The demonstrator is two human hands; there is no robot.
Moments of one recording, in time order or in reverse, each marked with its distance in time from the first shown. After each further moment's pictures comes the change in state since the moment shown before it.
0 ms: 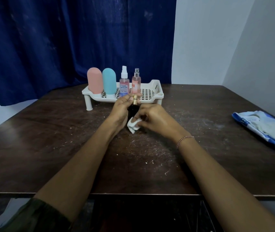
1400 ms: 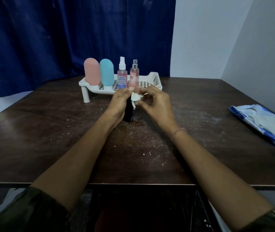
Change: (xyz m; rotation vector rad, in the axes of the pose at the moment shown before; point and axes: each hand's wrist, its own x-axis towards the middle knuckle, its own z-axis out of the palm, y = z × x) left_hand 0.001 -0.006 -0.001 0.002 -0.018 0.030; right_hand 0.003 0.001 0.011 0.321 0.449 0.258
